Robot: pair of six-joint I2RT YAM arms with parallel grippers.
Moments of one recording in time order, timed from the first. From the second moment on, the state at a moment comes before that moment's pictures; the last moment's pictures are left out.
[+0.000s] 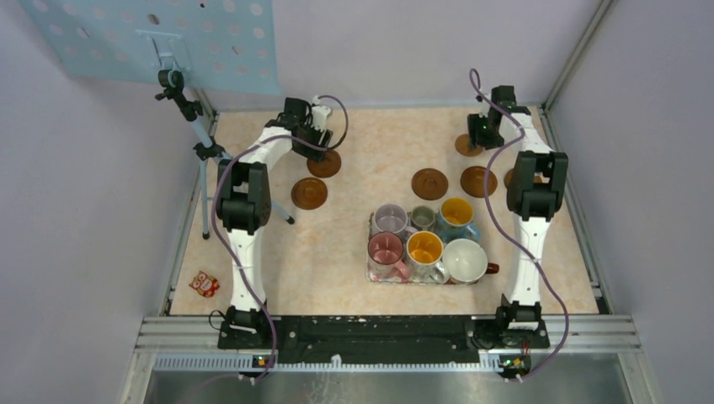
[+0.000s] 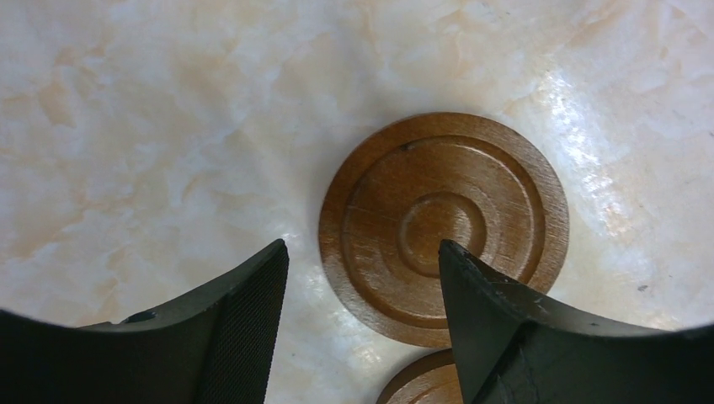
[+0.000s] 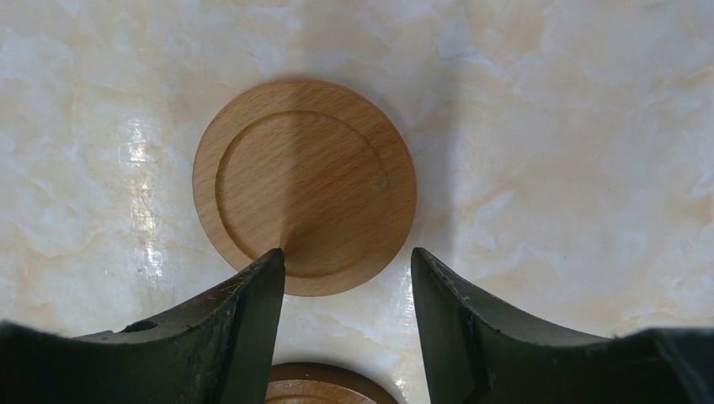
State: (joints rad) left arm -0.17 2.25 1.84 -0.50 0.16 0.30; right arm -0.04 2.39 2.06 -0.67 -0.09 -0.09
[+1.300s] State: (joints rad) left arm -0.50 2.38 1.94 -0.41 0.41 0.33; right arm -0.08 2.33 2.04 -0.70 -0.15 -0.08
